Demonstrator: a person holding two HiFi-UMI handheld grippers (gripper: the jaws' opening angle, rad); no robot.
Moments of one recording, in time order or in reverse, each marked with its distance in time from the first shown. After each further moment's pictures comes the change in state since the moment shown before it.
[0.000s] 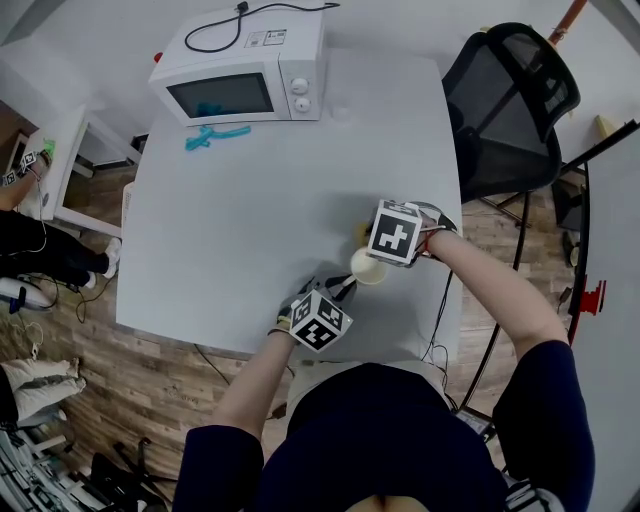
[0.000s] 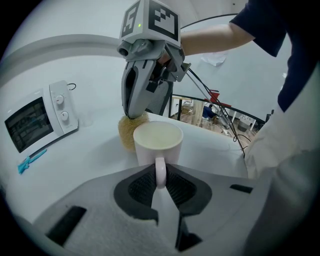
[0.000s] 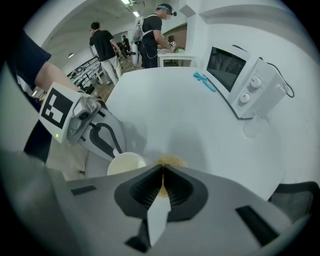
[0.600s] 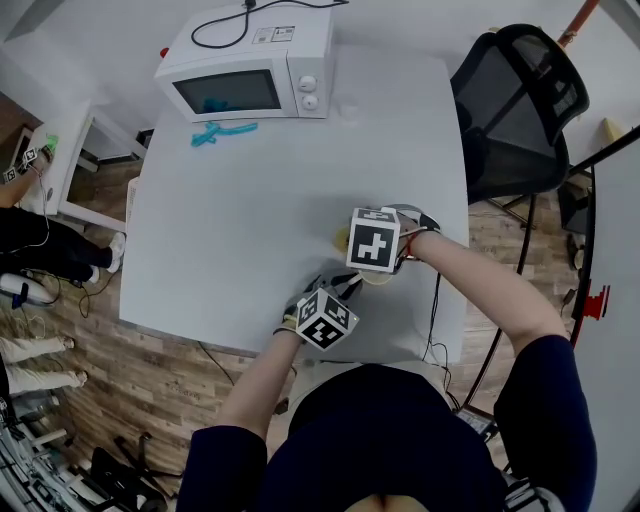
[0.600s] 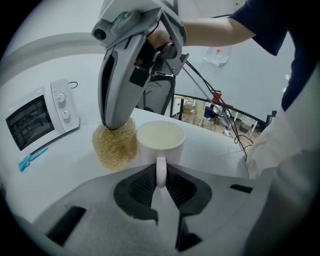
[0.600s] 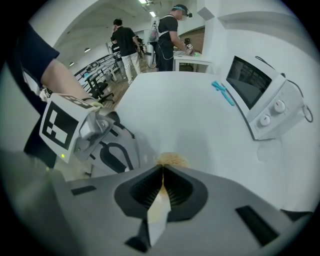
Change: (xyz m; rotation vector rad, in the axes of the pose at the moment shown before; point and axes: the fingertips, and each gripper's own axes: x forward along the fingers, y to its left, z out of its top) left arm 0.002 0.004 0.000 -0.020 0.005 0.009; right arm 0.008 0.029 0.051 -0.135 -0.019 0.080
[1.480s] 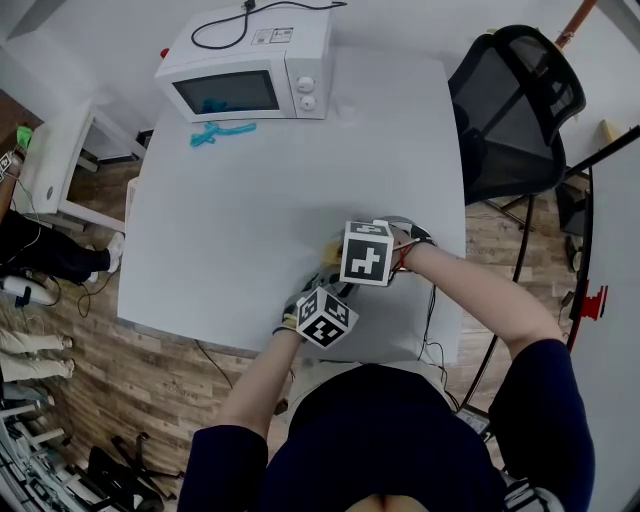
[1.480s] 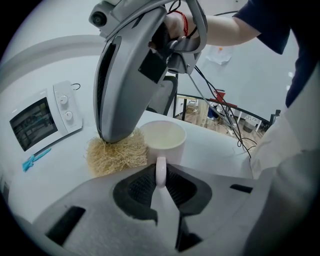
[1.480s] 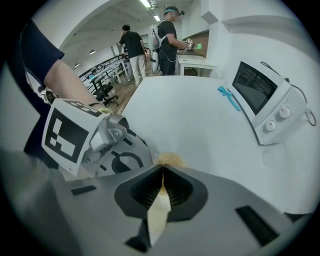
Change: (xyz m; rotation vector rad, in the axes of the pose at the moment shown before) left arm 0.004 0.003 0.004 -0.003 -0.003 0.044; right arm 0.001 0.027 0.013 -0.024 -0.046 0.027
